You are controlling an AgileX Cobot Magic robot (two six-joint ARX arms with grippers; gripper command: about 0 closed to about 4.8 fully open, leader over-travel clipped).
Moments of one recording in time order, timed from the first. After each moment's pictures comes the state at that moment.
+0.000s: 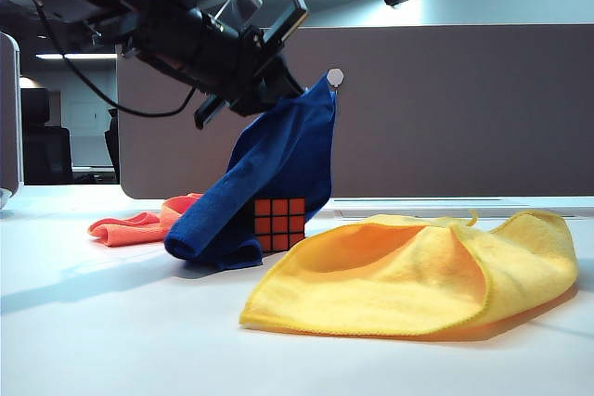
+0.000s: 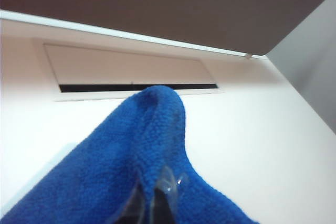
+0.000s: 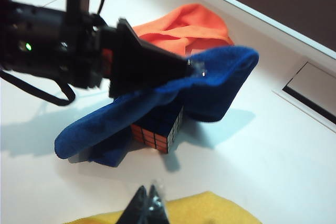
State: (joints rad) left arm -0.53 1.77 1.07 0.50 0.25 -0.49; right arm 0.47 1.20 1.08 -0.37 -0.26 -0.16
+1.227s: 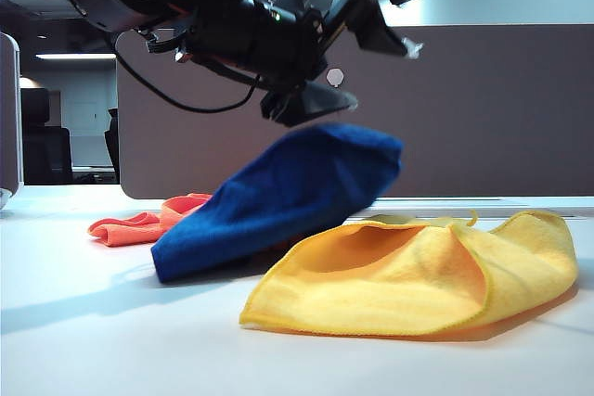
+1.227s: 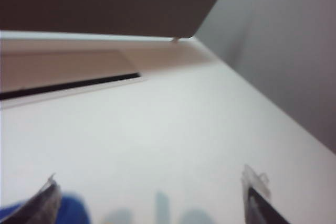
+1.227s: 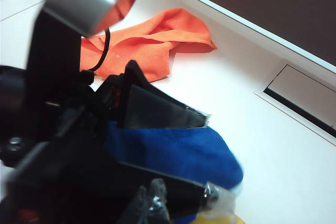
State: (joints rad) left arm -0.68 1.81 1.07 0.67 0.33 -0.42; right arm 0.47 1.20 1.08 -0.35 -0.21 -0.16
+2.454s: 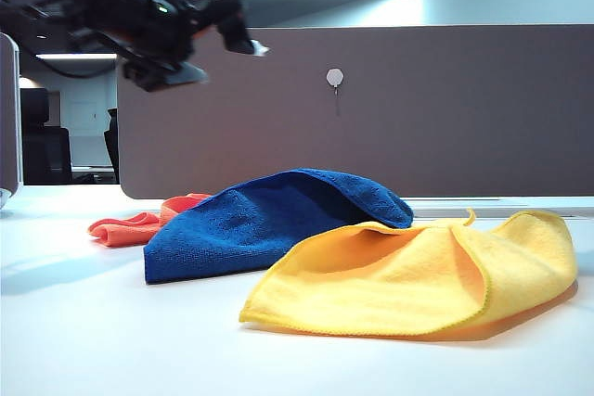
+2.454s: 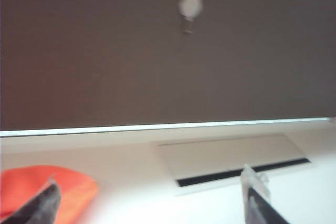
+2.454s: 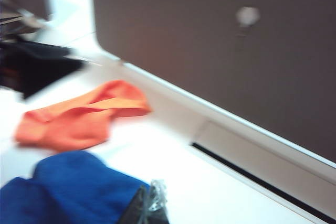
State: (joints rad) left arm -0.36 1.69 1.07 0.59 0.13 -0.26; right arm 0.37 1.07 1.08 -0.22 -0.15 -0.16
